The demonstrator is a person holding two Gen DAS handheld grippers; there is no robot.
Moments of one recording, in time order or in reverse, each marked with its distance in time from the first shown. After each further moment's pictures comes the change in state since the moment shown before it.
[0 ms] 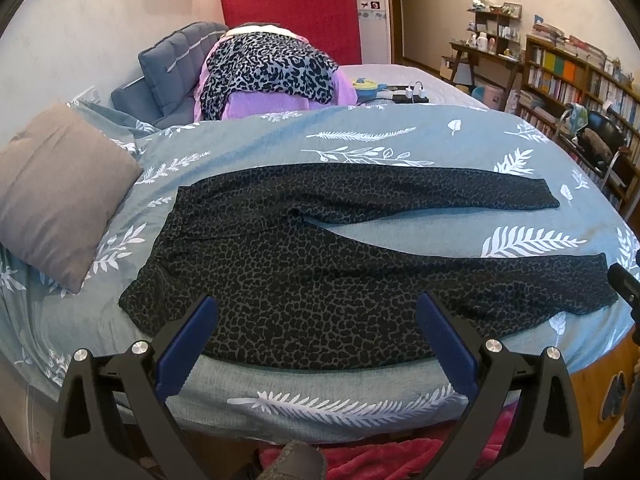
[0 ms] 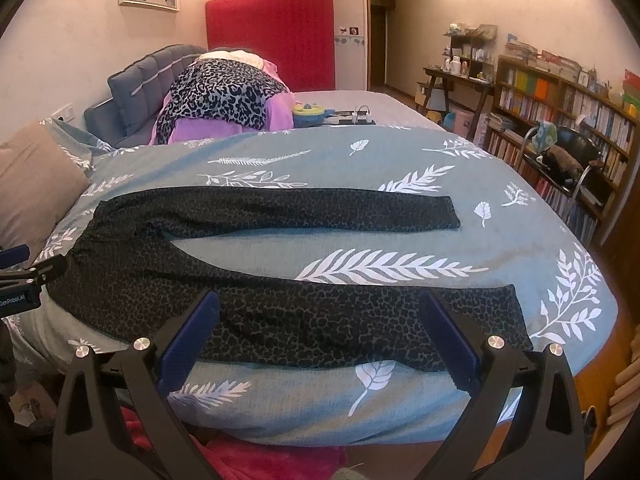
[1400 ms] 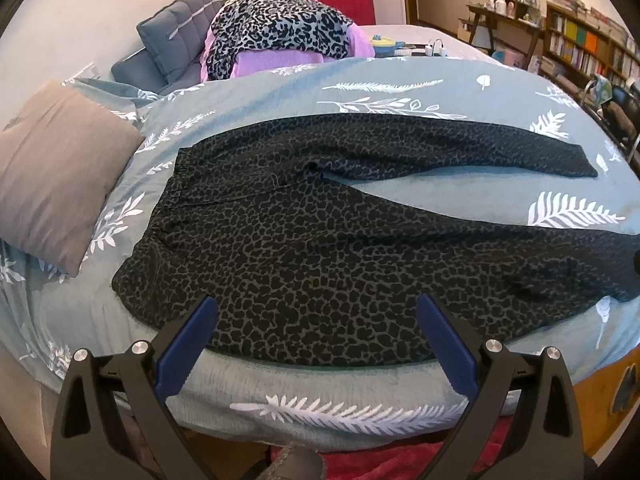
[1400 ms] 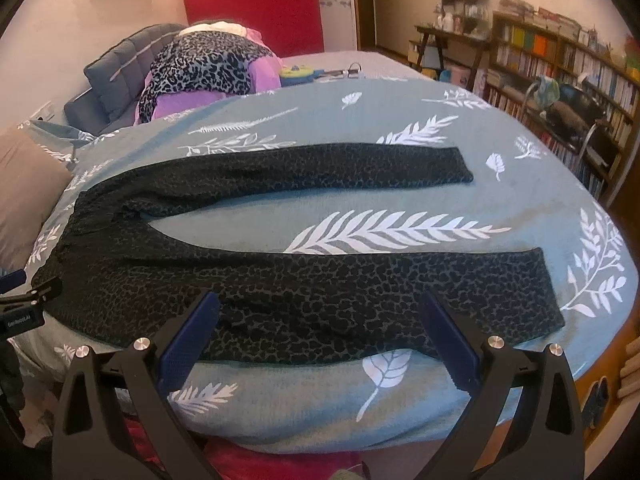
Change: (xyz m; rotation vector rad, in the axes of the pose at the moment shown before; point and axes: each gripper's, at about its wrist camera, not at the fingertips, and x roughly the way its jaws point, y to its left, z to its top) left arm 0.073 0.010 -0.012 0.024 0.144 0.072; right arm 0.074 -0.017 -0.012 0.077 0.147 0.008
